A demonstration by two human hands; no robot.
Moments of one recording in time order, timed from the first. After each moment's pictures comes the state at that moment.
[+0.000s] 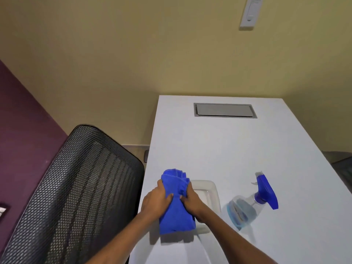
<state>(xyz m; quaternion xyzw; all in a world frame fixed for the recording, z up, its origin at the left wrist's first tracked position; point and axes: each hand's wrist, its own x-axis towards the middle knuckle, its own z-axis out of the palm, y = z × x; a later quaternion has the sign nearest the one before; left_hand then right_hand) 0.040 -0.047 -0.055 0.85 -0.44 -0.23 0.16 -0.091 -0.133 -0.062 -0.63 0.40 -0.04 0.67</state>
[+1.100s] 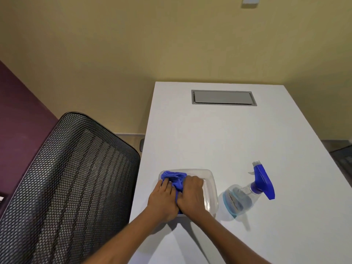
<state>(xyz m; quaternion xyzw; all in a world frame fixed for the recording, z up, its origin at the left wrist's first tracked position) 0.002 -0.047 -0.077 0.74 -0.63 -0.15 -0.18 -0.097 -0.117 -0.077 -0.84 0.48 -0.05 0.24</state>
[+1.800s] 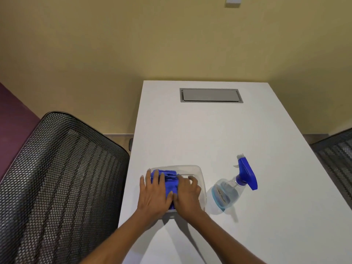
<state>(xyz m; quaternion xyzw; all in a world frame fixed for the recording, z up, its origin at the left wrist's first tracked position) -0.011 -0.044 -0.077 0.82 -0.57 -0.07 0.02 -0.129 -0.110 -0.073 -0.85 0.46 -0.05 0.25</state>
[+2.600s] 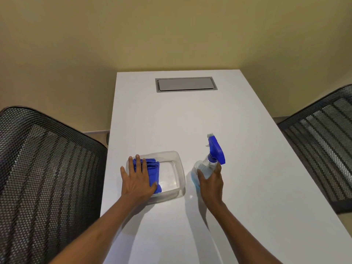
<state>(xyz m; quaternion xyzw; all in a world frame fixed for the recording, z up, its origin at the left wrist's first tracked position) -0.015 -0.059 -0.104 0.82 -0.56 -0.08 -0.07 -0.248 -0.138 -0.067 -0.55 0.61 -0.38 0.42</state>
